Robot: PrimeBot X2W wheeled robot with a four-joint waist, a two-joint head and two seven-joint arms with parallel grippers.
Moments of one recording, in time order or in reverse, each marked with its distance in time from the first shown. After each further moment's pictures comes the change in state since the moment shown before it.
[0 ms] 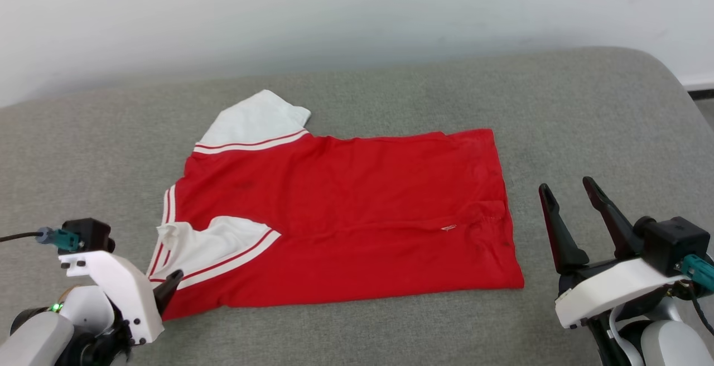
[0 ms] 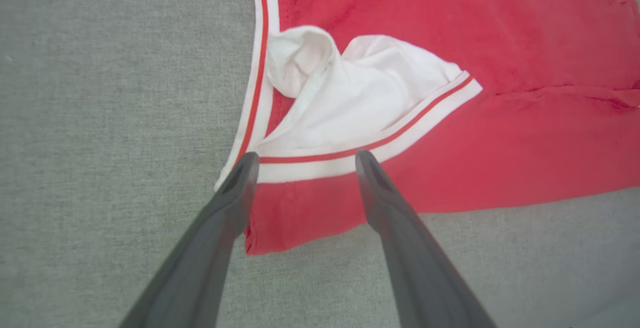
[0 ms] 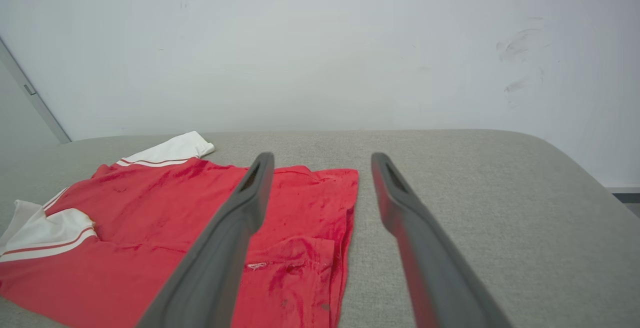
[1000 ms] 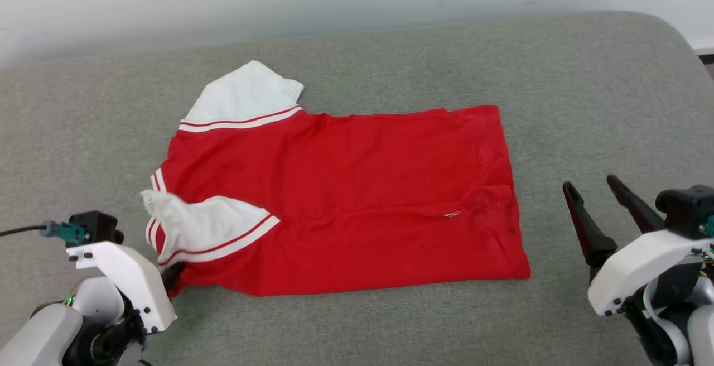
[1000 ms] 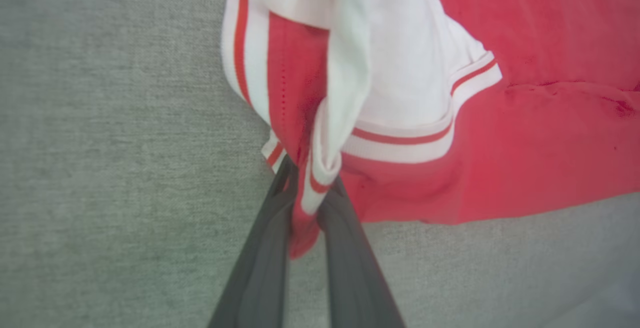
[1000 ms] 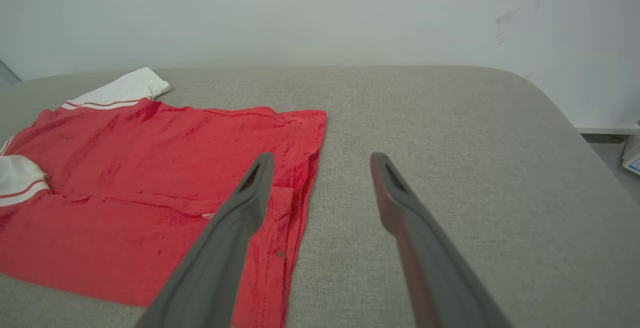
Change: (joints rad) left arm -0.002 -0.031 0.020 -0.012 -0.065 -0.004 0.032; right arm -0.012 -0.045 -0.062 -0.112 0.016 0.000 0.282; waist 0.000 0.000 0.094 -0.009
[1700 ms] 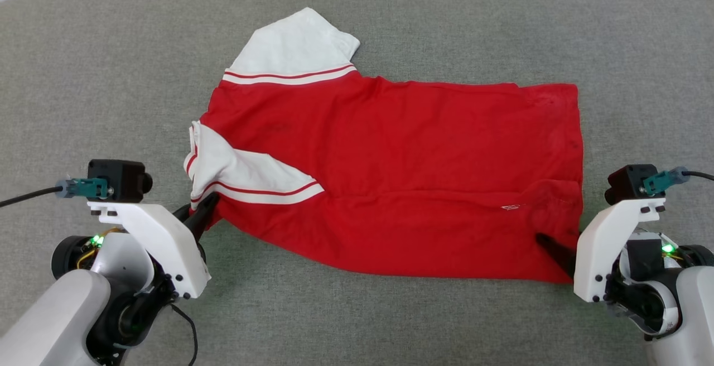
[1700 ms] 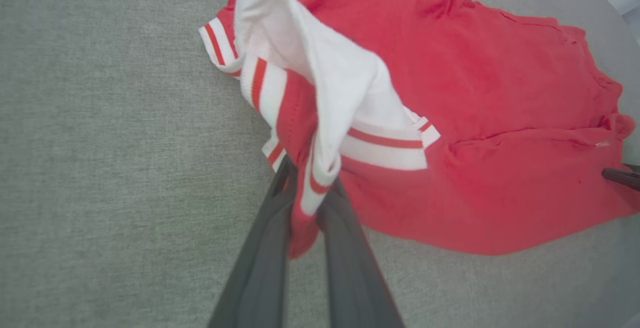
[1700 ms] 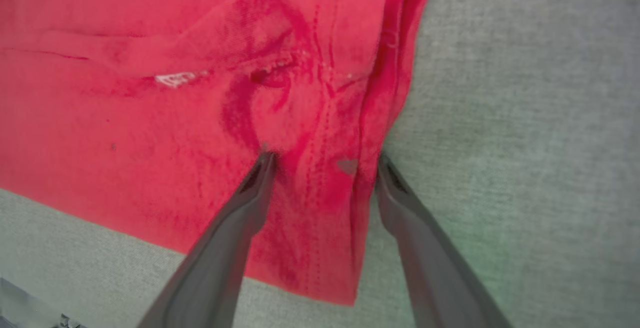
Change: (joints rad) left arm -0.084 -0.004 -0.017 -0.254 0.133 0.052 -0.079; right arm -0.149 0.003 0.012 0.239 0.142 0.000 0.597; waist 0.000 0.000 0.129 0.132
